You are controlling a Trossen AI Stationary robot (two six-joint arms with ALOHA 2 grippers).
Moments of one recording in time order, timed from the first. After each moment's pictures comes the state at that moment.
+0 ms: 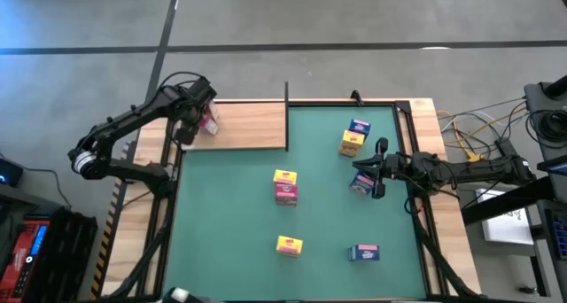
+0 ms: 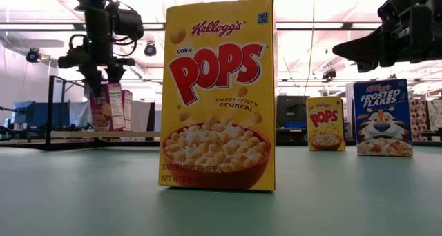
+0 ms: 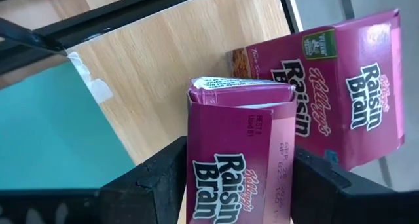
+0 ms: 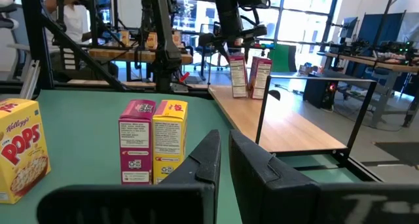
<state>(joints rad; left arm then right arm) 0.80 1.26 1.06 -1.10 -0.31 -1.94 -0.01 0.38 0.01 0.35 0.13 -0.11</state>
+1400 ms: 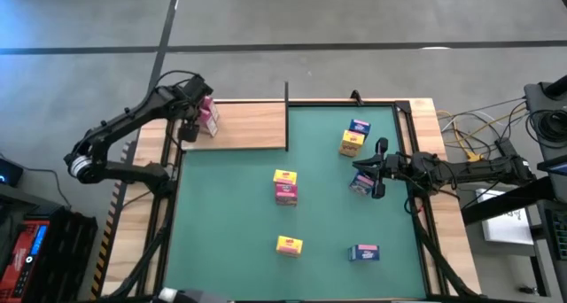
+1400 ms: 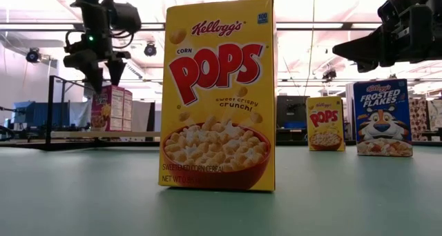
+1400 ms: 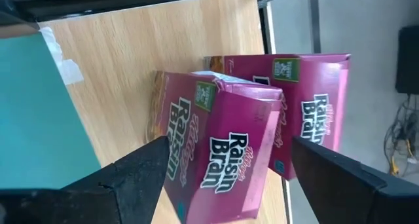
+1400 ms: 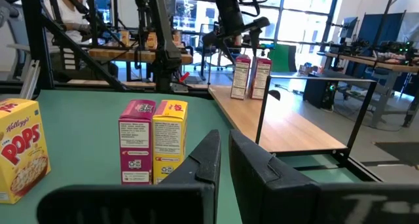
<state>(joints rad) 0.81 1.20 1.06 -1.05 -0.35 -2.09 -0.01 0.38 0.01 0.35 0.13 -0.11</state>
